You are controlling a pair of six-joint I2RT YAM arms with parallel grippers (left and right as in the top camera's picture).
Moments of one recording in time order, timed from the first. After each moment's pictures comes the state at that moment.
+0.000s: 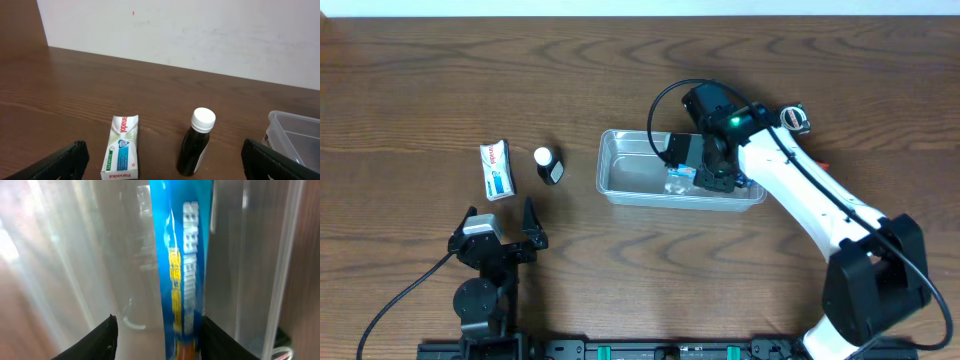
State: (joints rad) left arm 0.10 0.01 0.02 -0.11 0.01 -0.14; right arm 0.51 1.79 1.41 -1.02 0.06 -0.80
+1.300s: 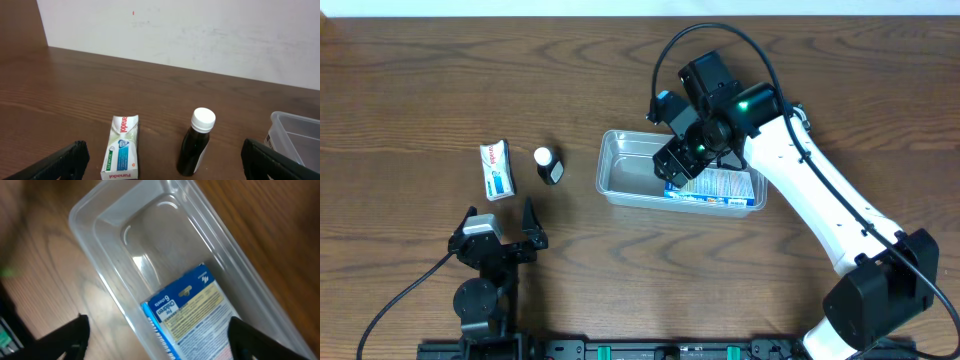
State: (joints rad) left arm 0.10 0.01 0.02 -0.11 0.01 -0.14; right arm 0.52 1.78 1.61 -1.08 -0.26 -0.14
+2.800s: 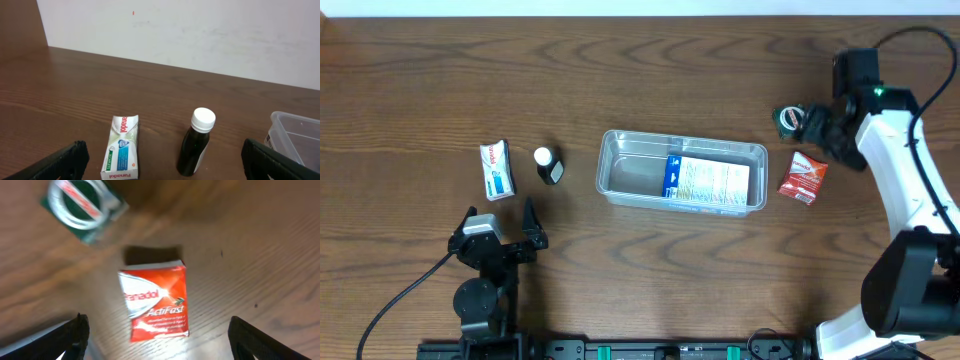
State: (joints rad) left arm 0.10 0.01 0.02 -0.11 0.01 -0.14; right arm -0.05 1.74 1.35 -0.95 0.15 0.52
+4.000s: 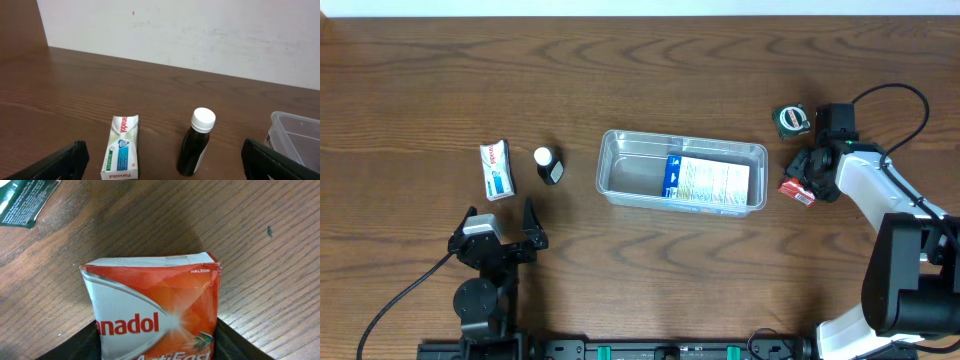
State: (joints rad) left arm 0.10 0.01 0.02 -0.11 0.01 -0.14; right arm -0.05 1.75 0.99 -0.54 0.12 0.58
